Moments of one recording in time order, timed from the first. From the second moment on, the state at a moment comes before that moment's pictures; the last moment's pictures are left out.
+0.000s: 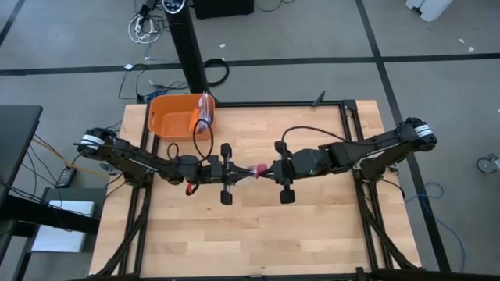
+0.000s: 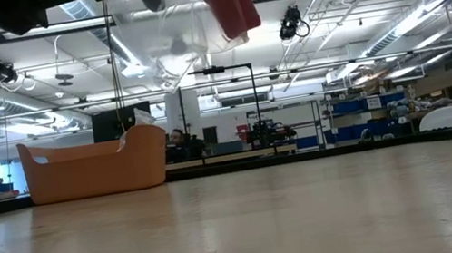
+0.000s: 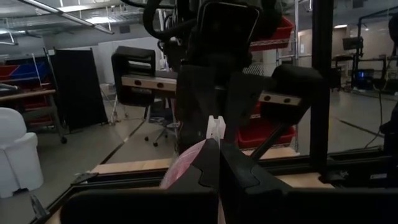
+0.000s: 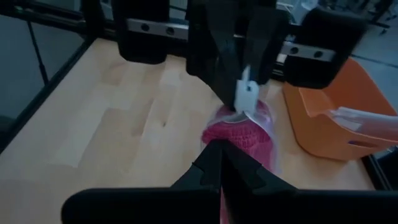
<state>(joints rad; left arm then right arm) -0.21 1.46 0.69 0.97 -0.21 0.13 0.25 1.40 1.22 -0.29 0.26 -0.11</state>
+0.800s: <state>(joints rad) -0.22 1.46 0.67 1.07 -0.21 0.15 0.35 1.26 0.98 -0.37 0.43 0.13</state>
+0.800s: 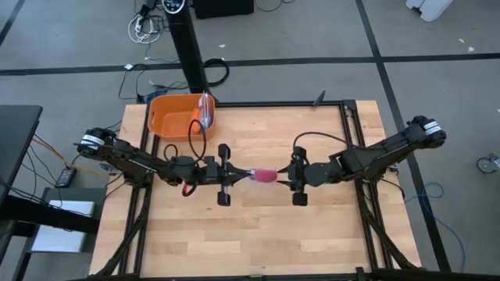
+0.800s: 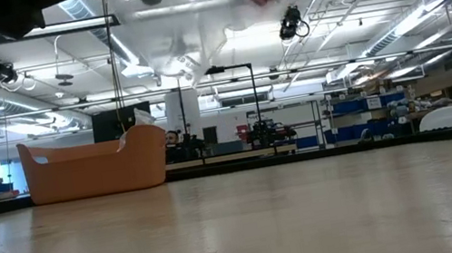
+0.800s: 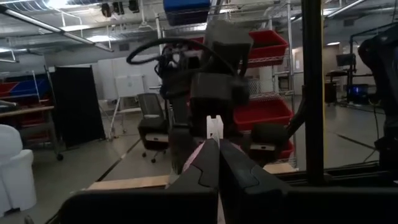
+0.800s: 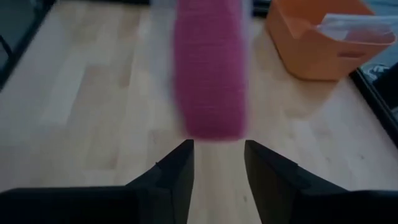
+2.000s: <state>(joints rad) -0.22 1.46 0.66 0.95 -0.22 0.12 0.39 1.14 0.90 -0.20 0.52 0.01</state>
